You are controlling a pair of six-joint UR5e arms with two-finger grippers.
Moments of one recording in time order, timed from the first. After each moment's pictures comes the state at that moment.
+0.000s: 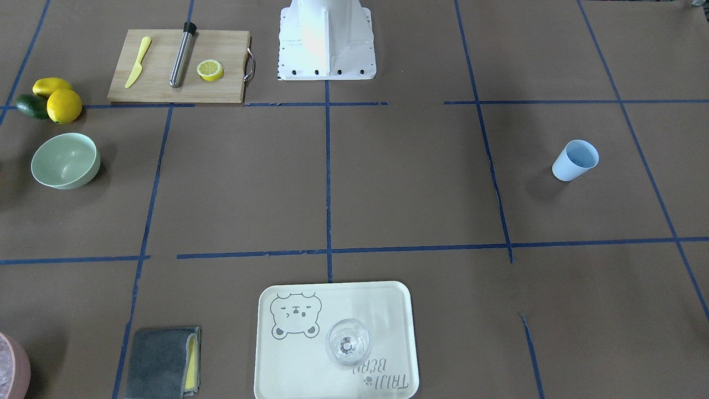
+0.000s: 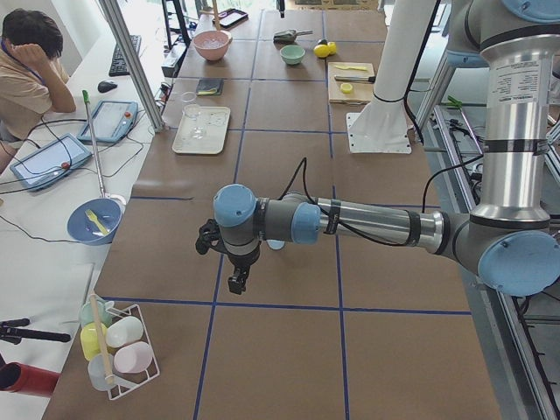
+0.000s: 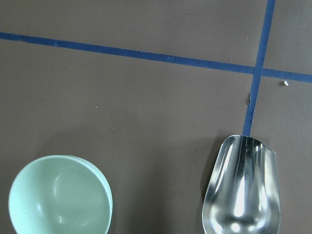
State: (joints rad) left arm -1.53 -1.53 -1.73 -1.53 -2.37 0.18; right arm 1.41 -1.67 1.79 -1.60 2.41 0.04
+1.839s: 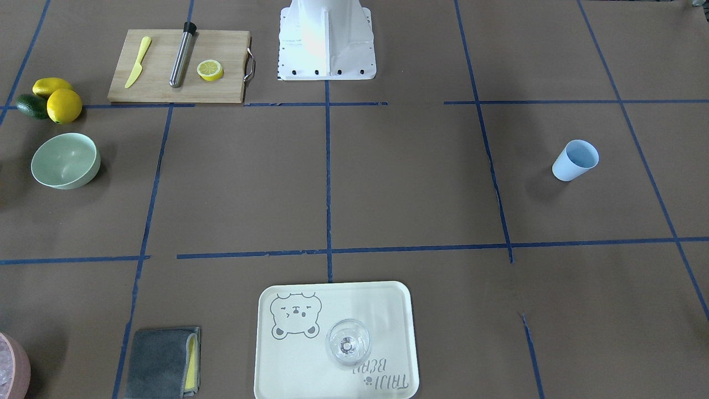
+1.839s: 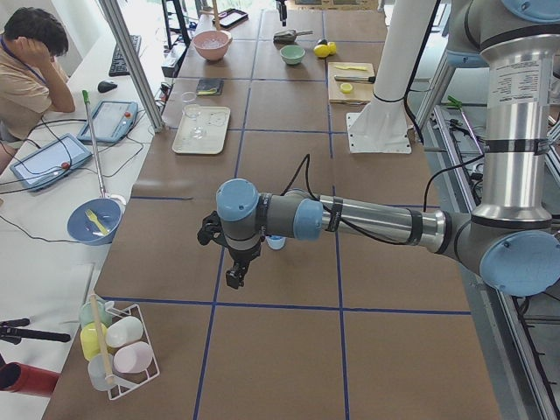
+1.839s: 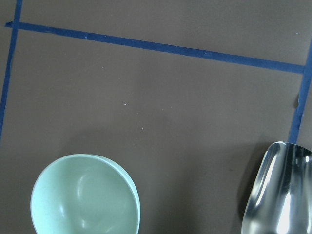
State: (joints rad) left arm -1.53 -1.52 -1.76 -1.54 -2.37 0.29; right arm 1.28 -1.71 1.77 -1.32 2.42 0.23
